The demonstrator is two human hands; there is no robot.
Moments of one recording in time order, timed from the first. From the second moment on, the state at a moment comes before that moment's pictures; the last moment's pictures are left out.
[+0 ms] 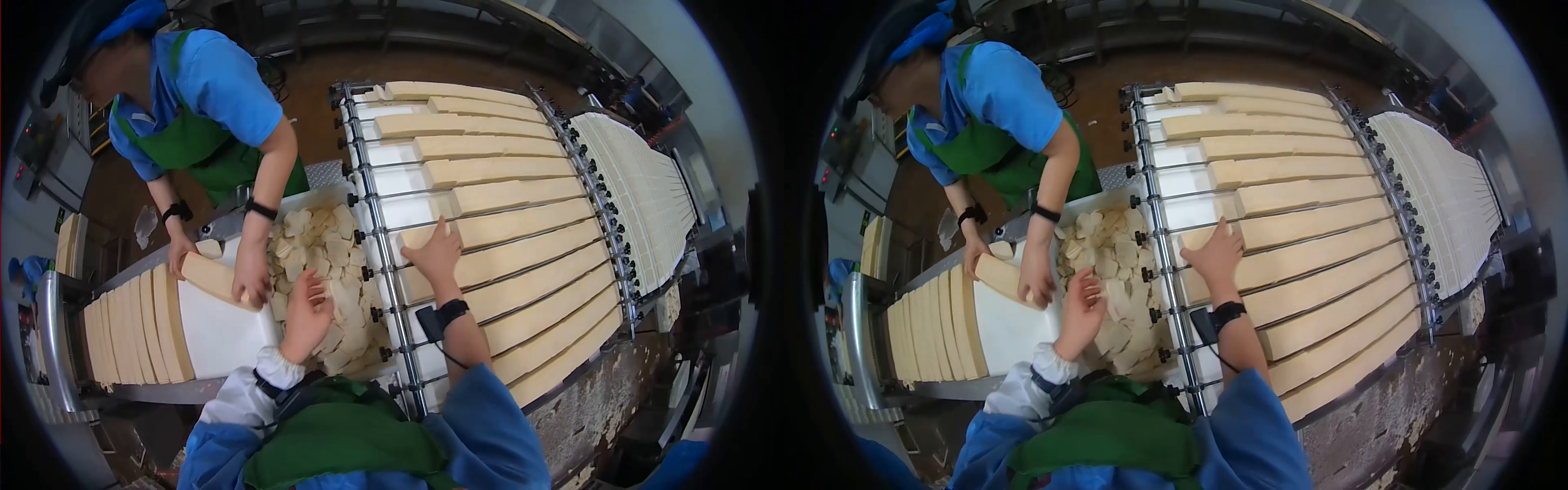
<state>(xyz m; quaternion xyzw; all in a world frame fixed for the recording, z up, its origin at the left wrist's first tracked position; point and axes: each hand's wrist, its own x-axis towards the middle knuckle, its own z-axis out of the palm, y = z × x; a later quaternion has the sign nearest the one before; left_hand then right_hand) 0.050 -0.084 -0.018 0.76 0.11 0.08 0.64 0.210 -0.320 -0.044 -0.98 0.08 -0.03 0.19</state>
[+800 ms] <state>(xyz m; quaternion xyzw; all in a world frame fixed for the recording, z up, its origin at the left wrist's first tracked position) -0.160 0.096 -0.091 0.70 0.43 0.17 0.55 0.132 -0.121 -0.072 -0.96 -0.24 -0.07 0.15</state>
